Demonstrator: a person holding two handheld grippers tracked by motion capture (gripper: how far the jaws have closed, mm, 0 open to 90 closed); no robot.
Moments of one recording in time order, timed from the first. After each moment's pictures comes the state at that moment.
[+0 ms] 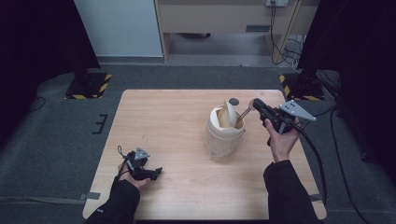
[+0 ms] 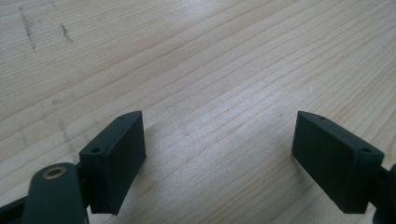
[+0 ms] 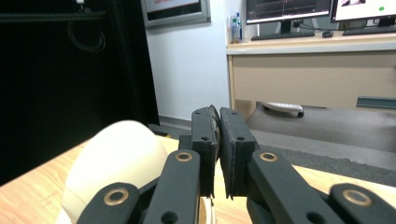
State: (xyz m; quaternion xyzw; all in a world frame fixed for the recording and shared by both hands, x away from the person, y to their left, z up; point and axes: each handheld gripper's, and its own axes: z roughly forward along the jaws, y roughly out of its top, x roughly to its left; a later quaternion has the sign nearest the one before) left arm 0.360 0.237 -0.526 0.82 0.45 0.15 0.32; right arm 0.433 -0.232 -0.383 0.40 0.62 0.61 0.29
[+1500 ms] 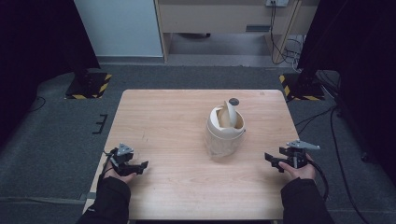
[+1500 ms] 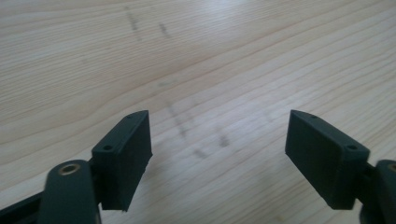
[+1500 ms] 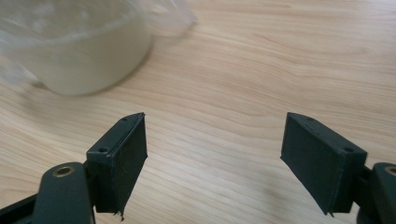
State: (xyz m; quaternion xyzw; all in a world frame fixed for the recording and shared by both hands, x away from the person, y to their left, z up) left arm 0.363 0.288 -0.514 0.78 0.49 0.18 0.33; right arm 0.384 -0.310 -0.504 0.52 0.73 0.41 0.18
